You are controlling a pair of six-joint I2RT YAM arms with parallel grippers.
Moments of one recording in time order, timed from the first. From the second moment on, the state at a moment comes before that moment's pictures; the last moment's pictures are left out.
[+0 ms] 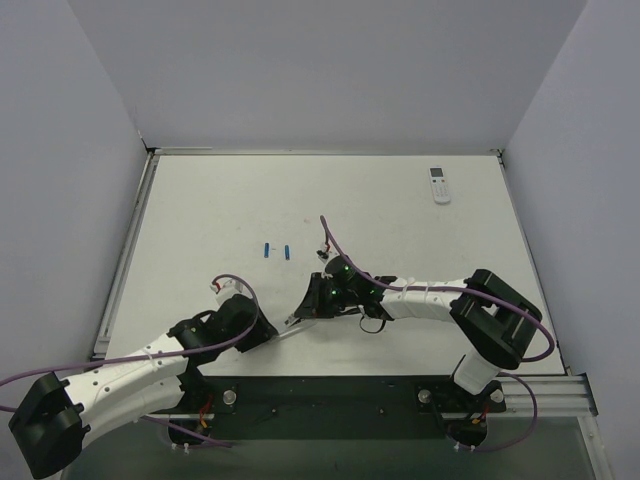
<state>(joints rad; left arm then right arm) -0.85 0.81 0.31 -0.41 -0.18 -1.20 0.93 1.63 0.73 0.19 -0.25 0.95</state>
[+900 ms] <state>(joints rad) -0.85 0.79 0.30 -0.41 -0.18 -1.20 0.94 1.63 0.75 0.12 -0.23 0.93</state>
